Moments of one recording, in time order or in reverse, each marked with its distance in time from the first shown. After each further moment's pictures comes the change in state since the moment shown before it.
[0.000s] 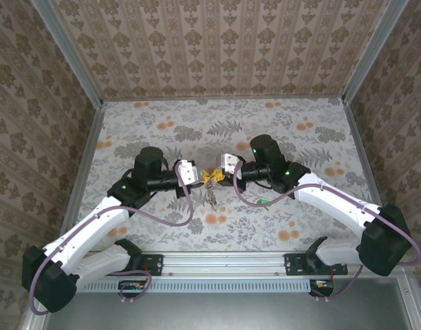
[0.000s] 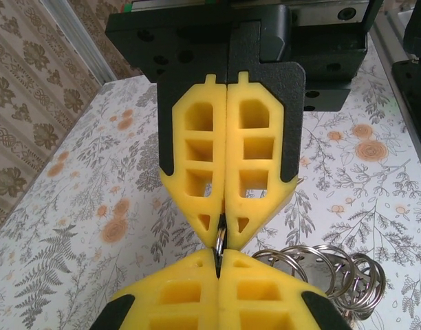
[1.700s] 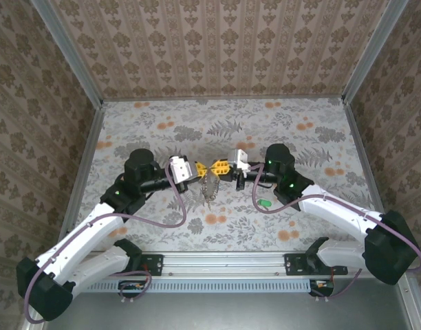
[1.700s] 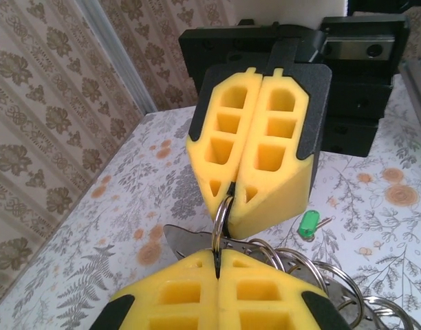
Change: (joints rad) left arm -0.012 -0.082 -0.009 0.098 -0.064 -0.109; right arm 0.001 -0.080 -0.203 0.562 -0.001 0.276
